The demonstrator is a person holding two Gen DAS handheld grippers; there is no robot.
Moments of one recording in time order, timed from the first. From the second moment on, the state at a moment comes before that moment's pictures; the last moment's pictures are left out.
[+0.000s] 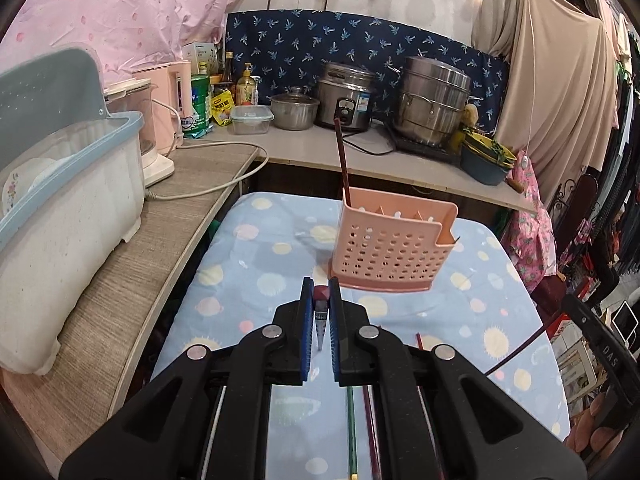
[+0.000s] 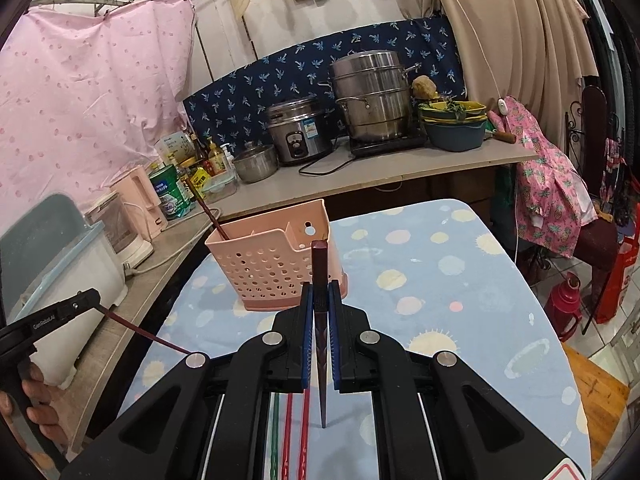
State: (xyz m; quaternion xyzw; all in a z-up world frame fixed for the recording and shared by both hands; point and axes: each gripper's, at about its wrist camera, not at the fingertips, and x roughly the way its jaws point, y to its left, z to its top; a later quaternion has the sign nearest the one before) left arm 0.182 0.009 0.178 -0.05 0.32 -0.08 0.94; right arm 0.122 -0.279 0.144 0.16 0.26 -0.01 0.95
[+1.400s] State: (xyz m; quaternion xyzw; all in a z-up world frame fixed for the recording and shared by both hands) left arm 0.330 -0.027 0.291 -0.11 0.17 -0.07 0.98; right arm 0.298 -0.284 0.242 0.19 0.17 0.04 0.97
